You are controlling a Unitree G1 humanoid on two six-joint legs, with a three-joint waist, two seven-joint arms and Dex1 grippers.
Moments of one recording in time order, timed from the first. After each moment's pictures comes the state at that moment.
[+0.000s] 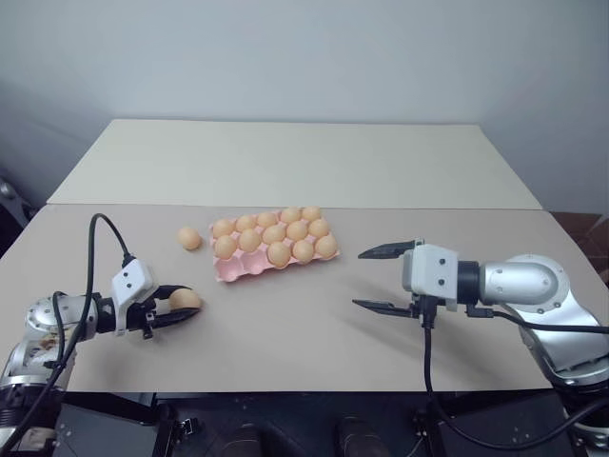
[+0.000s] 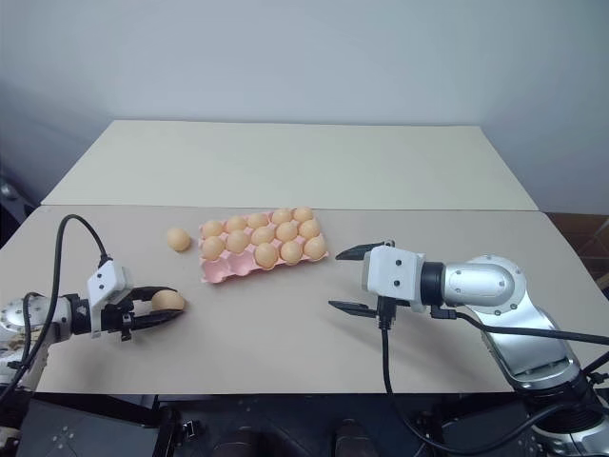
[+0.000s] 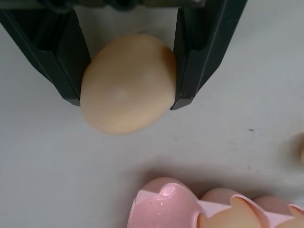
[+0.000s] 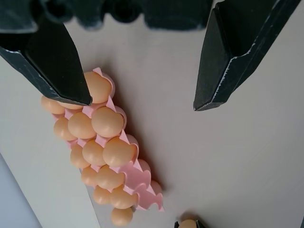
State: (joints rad) left arm -0.21 0.85 0.17 0.25 -0.31 0.07 -1.23; right arm -0.38 -0.84 0.08 -0.48 0.24 0.29 1.02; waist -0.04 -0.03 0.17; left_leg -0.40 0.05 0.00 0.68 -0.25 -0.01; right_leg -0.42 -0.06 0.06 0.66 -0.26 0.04
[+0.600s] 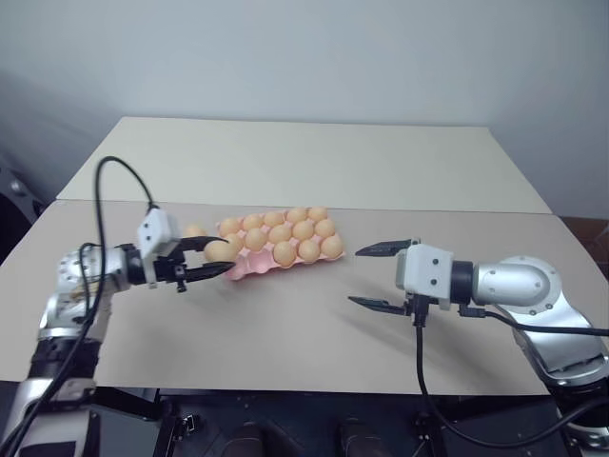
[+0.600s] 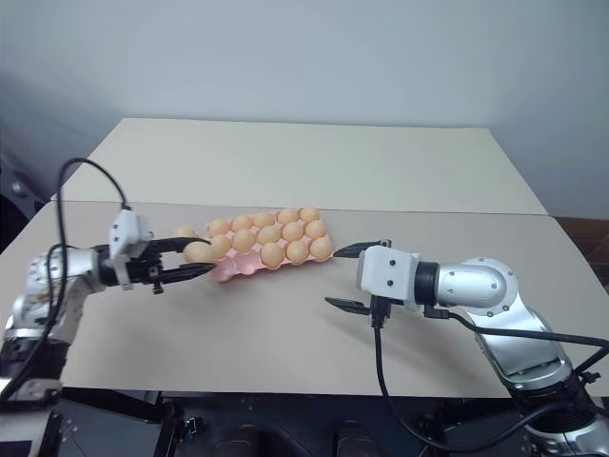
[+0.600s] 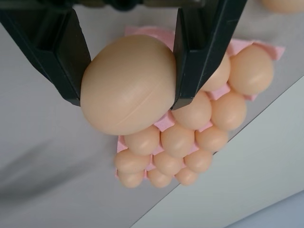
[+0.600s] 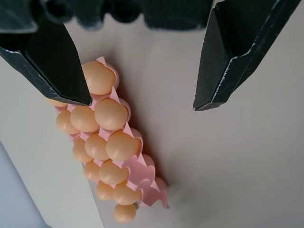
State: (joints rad) left arm -0.54 0.72 0.06 0.31 -0.35 0.06 -1.28; right arm -0.38 -0.81 0.10 -0.50 0.22 0.29 0.98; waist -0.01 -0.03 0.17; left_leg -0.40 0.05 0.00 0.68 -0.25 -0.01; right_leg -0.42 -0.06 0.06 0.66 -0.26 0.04
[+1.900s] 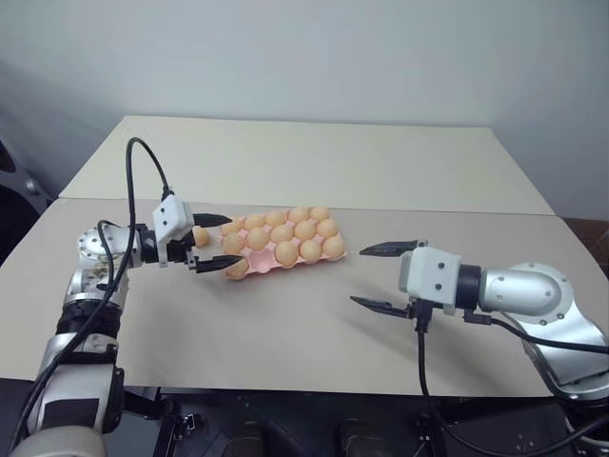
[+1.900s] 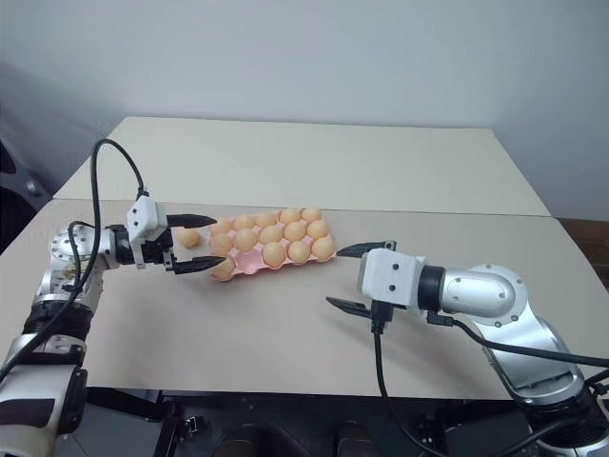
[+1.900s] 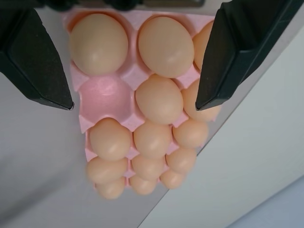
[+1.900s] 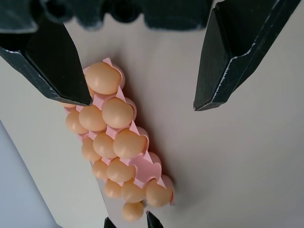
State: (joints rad) left arm -0.73 0.72 0.05 0.61 -0.25 -0.17 -1.34; right arm -0.34 -0.83 0.06 -0.58 0.22 0.36 0.93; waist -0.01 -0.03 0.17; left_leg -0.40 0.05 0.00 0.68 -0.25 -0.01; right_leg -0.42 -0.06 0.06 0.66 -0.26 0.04
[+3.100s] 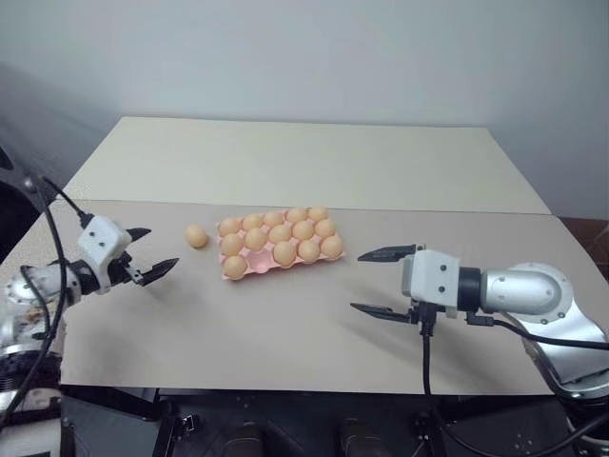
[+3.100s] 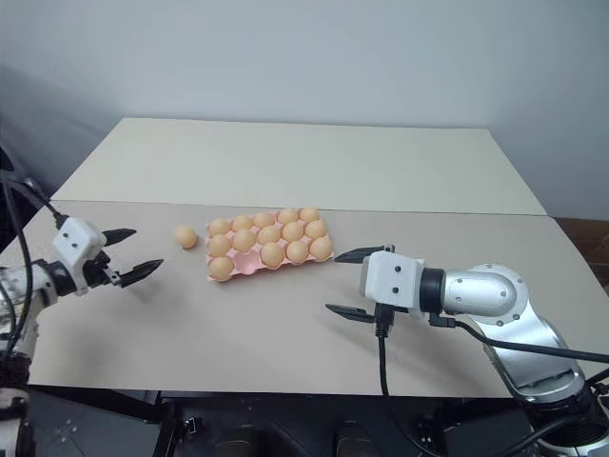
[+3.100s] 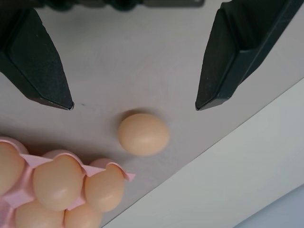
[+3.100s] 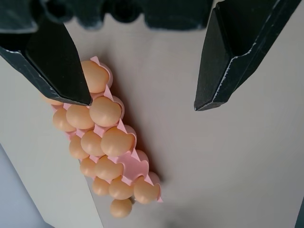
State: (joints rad) left arm -0.50 0.81 0.20 0.60 -0.16 -0.12 -0.97; right arm -0.34 -0.84 0.06 -0.56 0.26 0.34 0.97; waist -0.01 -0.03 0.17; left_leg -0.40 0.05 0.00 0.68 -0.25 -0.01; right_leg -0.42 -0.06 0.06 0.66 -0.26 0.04
